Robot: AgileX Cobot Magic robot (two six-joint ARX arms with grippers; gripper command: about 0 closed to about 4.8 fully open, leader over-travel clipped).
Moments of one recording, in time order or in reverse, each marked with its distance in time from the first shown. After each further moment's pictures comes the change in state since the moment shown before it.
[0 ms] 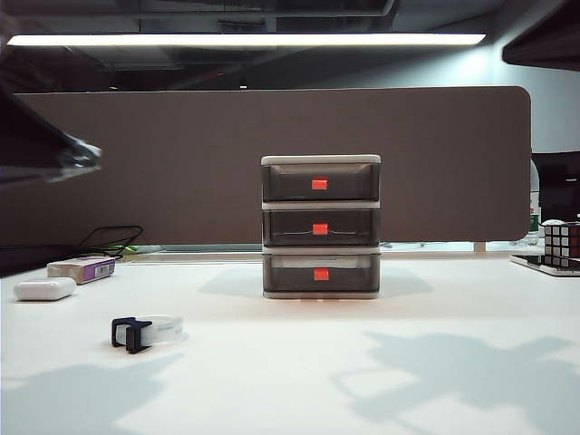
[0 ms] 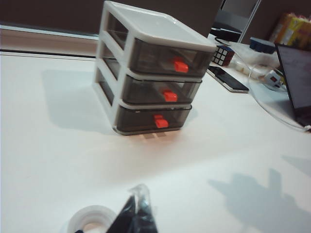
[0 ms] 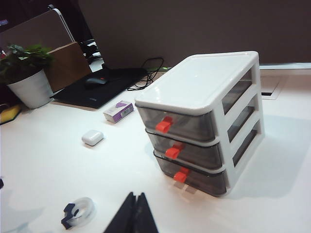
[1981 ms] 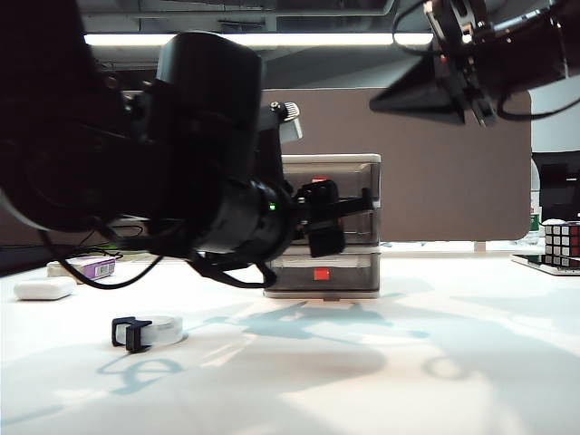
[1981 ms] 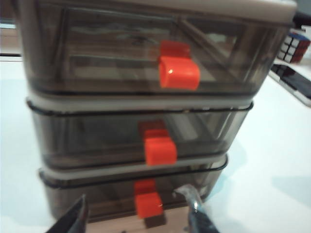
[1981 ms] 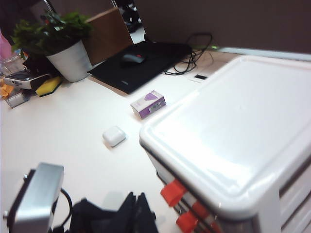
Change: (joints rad) left arm -0.007 1.371 0.698 0.625 -0.216 0.048; right arm 0.037 0.797 0.455 0.227 -0.238 -0.058
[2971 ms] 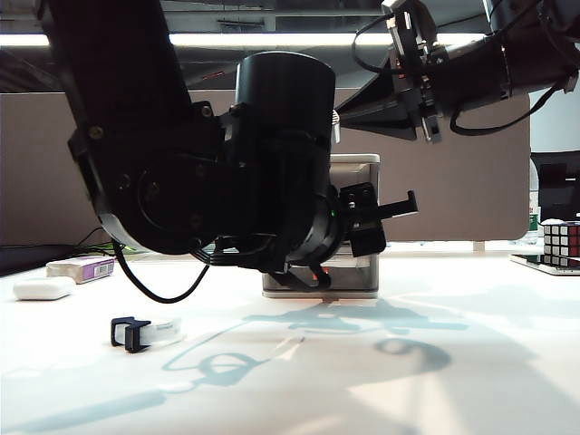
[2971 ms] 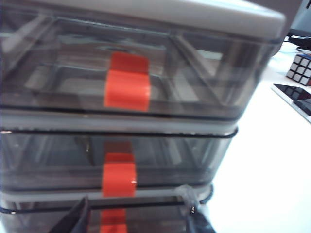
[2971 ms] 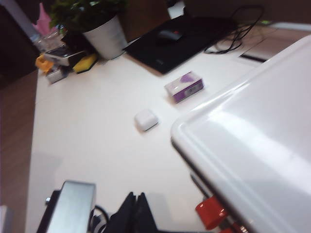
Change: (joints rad) left arm -0.053 0.128 0.175 0.000 -0.165 -0.006; right arm 0.050 0.166 0.146 -0.078 -0.132 -0.030
